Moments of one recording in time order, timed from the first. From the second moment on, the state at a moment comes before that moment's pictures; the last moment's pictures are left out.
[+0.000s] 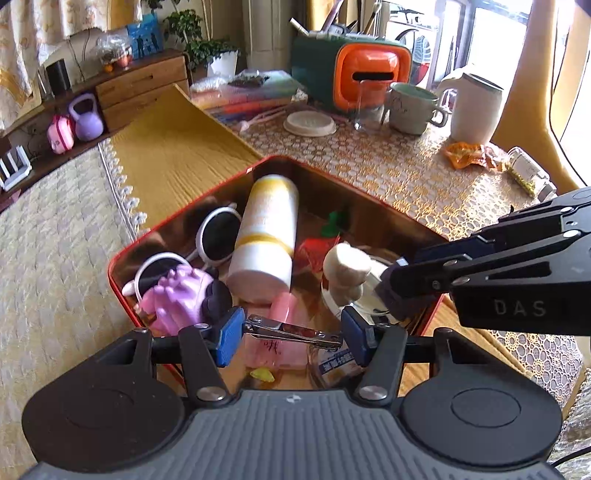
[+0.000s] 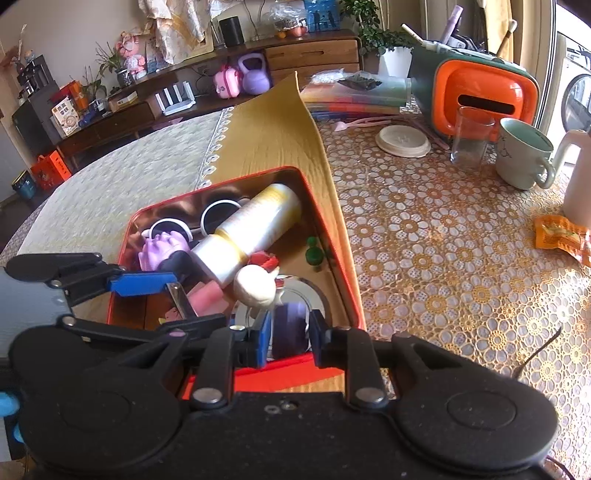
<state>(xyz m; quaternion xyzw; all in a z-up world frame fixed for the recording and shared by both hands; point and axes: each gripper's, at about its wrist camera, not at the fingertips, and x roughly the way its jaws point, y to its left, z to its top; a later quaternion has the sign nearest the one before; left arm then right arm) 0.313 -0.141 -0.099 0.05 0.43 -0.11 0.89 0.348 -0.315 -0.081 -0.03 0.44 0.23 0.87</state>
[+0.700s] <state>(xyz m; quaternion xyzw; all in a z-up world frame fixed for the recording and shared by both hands) 0.300 -0.132 -0.086 0.03 0.41 -0.10 0.90 0.338 -0.322 -0.074 0.01 0.43 0.23 0.87</state>
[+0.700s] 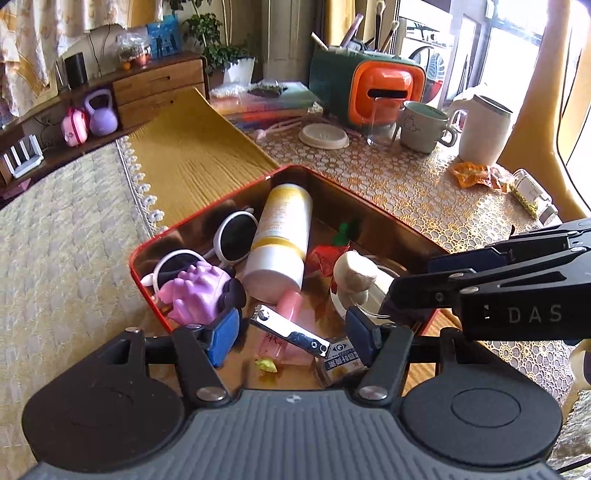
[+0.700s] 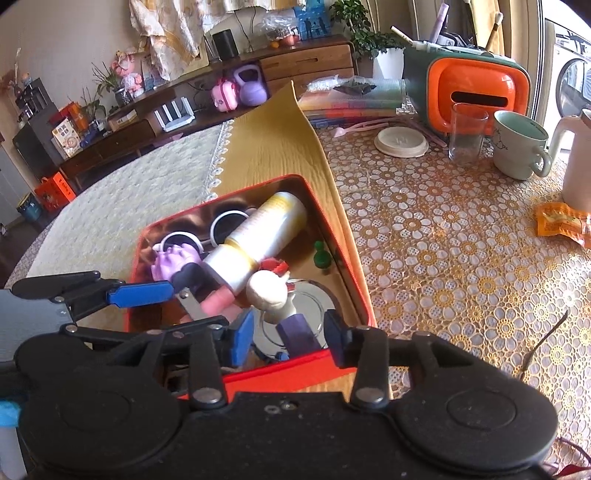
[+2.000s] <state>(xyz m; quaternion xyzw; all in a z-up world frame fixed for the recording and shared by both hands) 0.164 -0.084 -0.013 0.00 0.31 -0.11 0.95 0.210 -0.328 -0.015 0.01 0.29 0.27 0.92</state>
